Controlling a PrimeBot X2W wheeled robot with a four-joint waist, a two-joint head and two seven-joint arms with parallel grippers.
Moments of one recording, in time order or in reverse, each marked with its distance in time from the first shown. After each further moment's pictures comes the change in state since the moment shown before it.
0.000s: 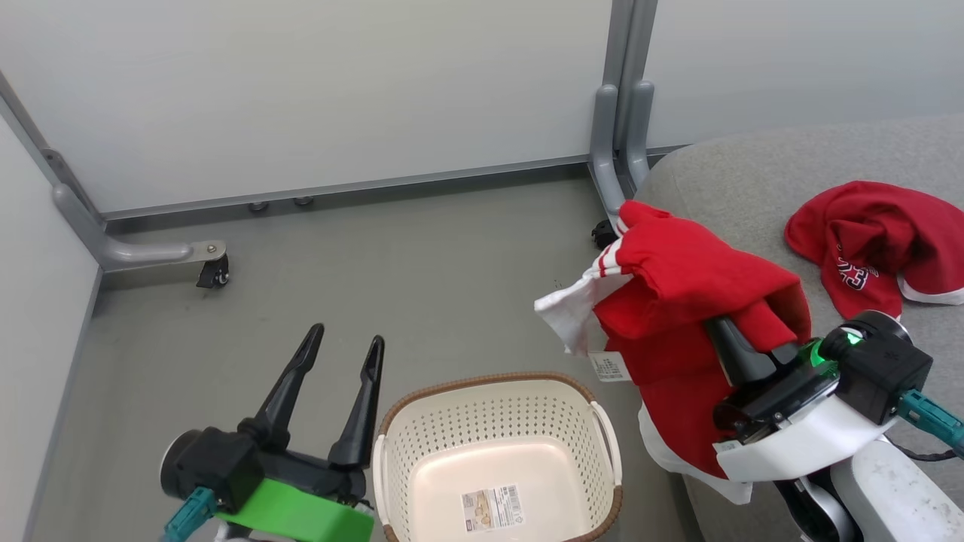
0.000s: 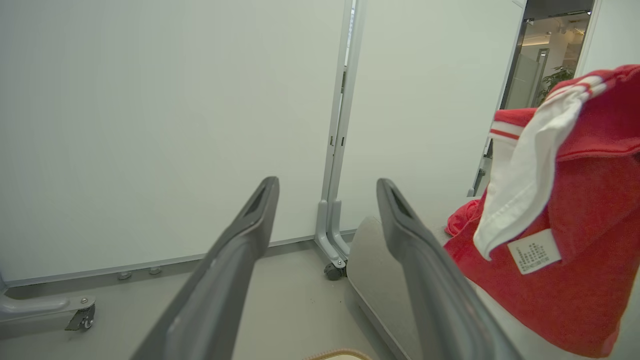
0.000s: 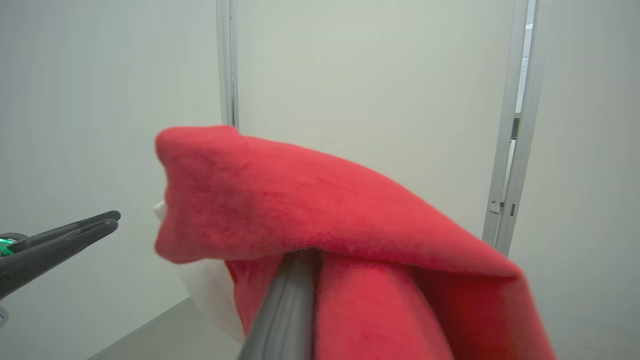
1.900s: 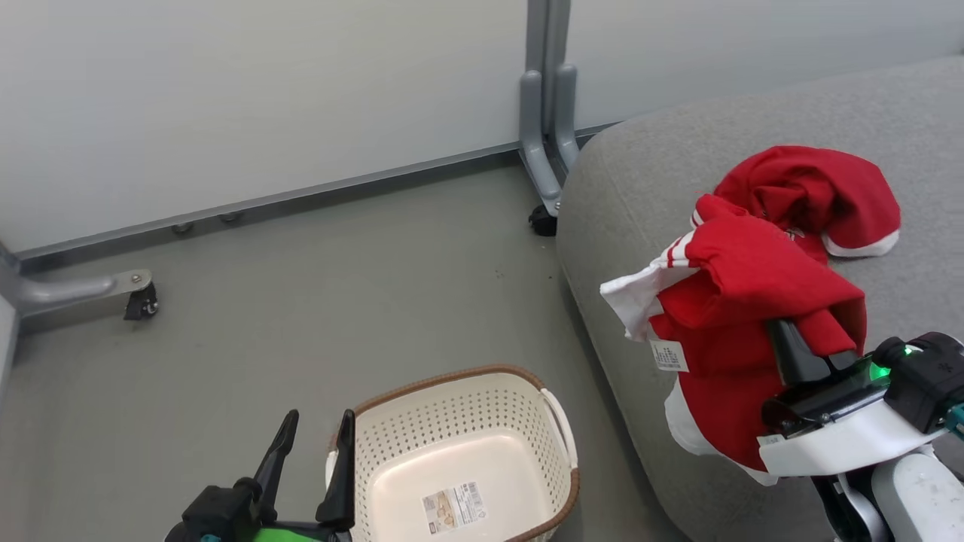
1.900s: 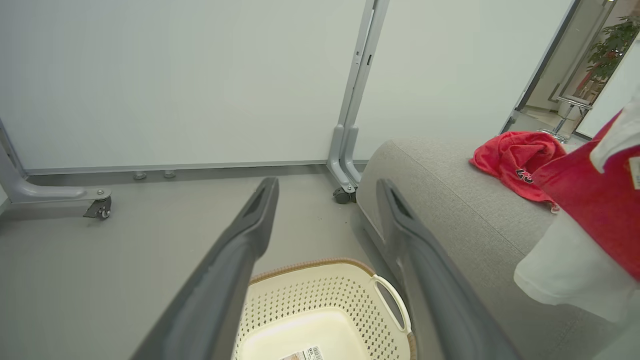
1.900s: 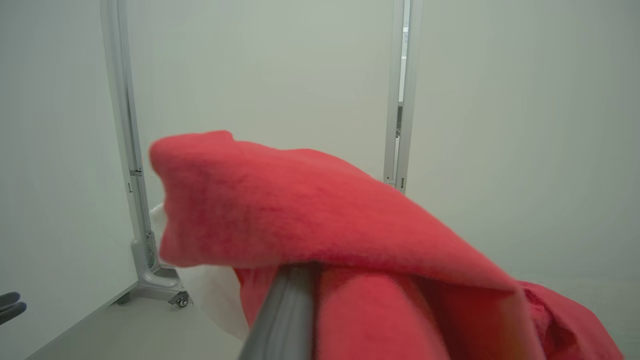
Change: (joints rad) left arm 0.122 -0.109 0.144 0.185 0.066 0.000 0.000; right arm 0.096 0.052 -0.178 0.007 -0.080 0.000 0.000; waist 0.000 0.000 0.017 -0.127
